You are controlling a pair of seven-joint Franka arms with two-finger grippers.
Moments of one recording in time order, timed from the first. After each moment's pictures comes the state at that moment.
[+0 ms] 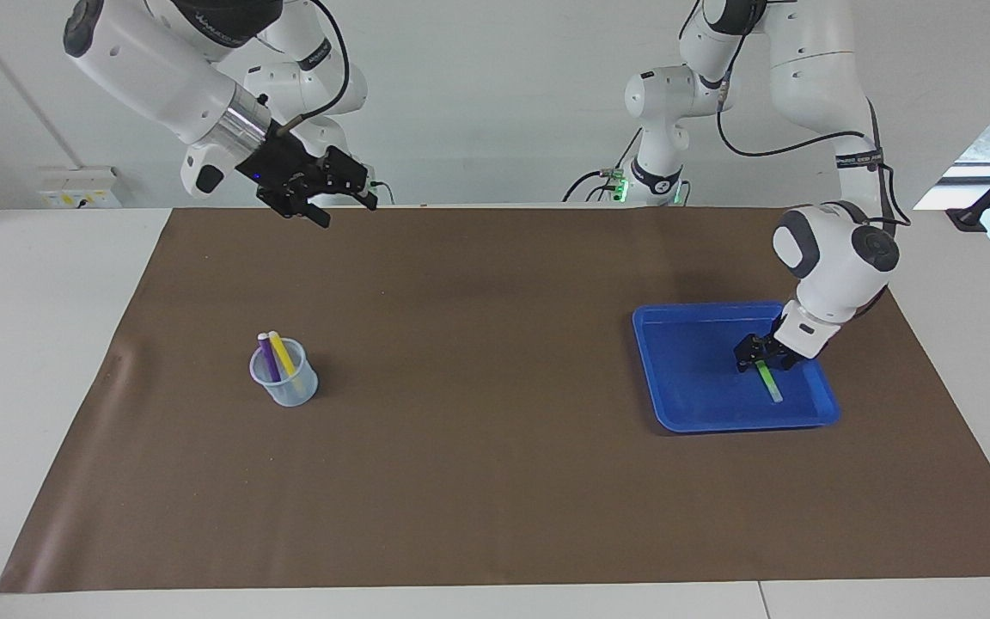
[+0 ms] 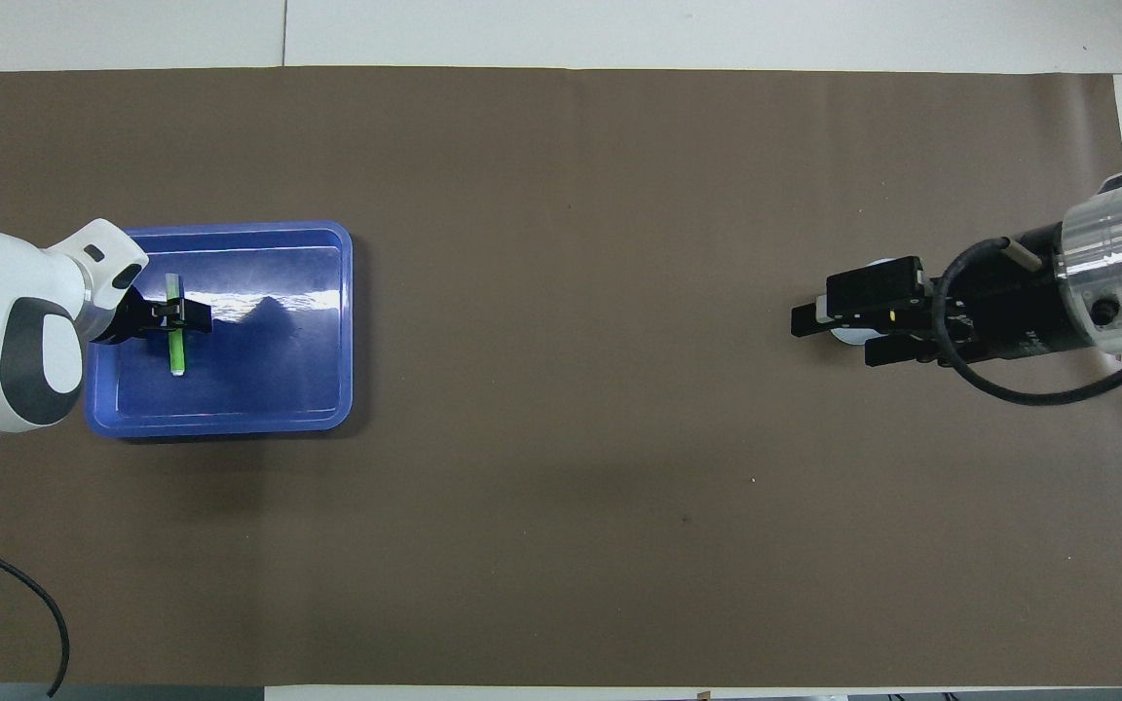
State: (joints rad) left arm 0.06 0.27 0.00 -2.08 -0.07 2.37 0.09; right arm 0.08 -0.08 0.01 -1.79 0.65 1.69 0.23
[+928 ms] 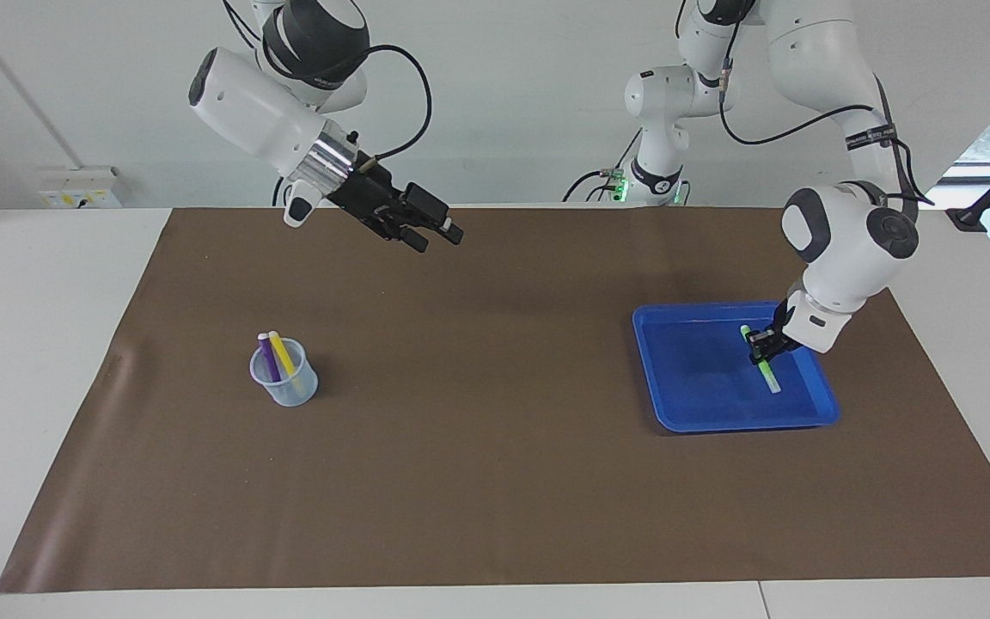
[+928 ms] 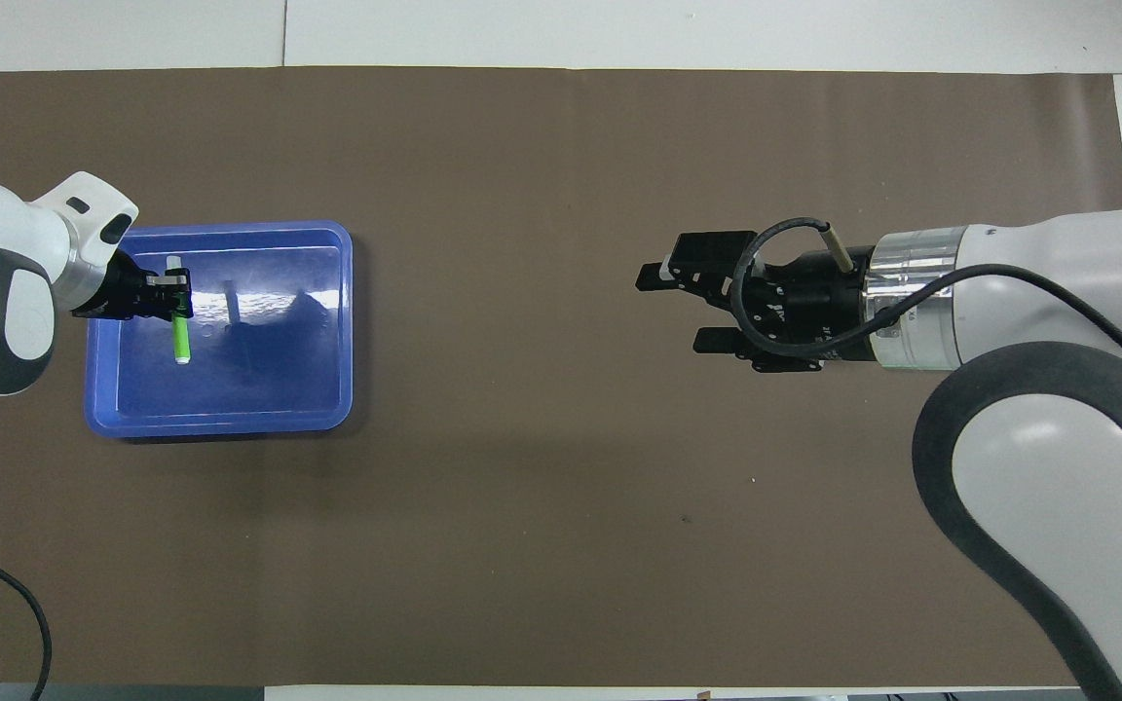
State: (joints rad) left arm -0.01 0.21 -0.02 -1.91 -0.06 2.08 -0.13; right arm 0.28 -0.09 0.01 -1.96 0.86 2.10 0.43
